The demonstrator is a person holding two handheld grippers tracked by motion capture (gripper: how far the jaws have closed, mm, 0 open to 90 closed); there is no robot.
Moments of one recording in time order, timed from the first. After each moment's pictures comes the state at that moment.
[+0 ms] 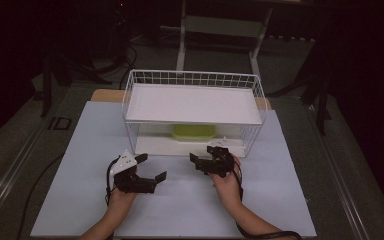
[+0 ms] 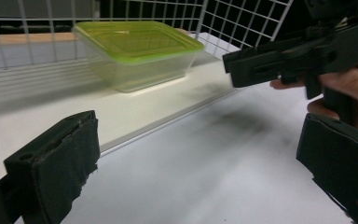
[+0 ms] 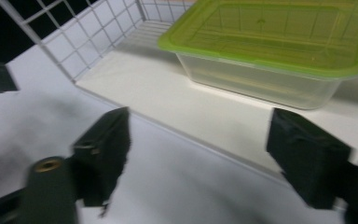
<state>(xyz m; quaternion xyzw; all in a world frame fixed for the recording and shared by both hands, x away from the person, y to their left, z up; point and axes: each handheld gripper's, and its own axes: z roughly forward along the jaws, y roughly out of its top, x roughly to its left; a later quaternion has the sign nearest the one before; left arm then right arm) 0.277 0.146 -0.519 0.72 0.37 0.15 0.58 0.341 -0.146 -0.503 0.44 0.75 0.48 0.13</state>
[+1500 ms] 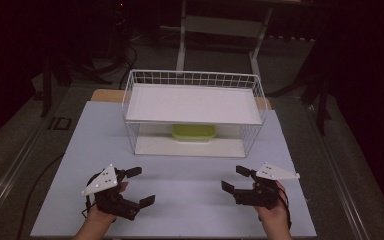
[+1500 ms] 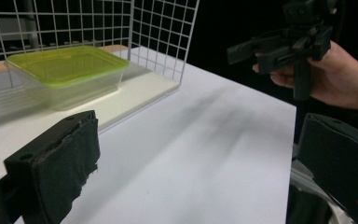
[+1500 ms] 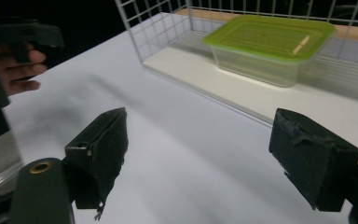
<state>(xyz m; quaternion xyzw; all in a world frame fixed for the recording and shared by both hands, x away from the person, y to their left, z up) 0.216 0.176 -0.486 0.73 0.27 0.11 0.62 0.250 -0.243 -0.466 0.34 0.77 0.53 0.11</state>
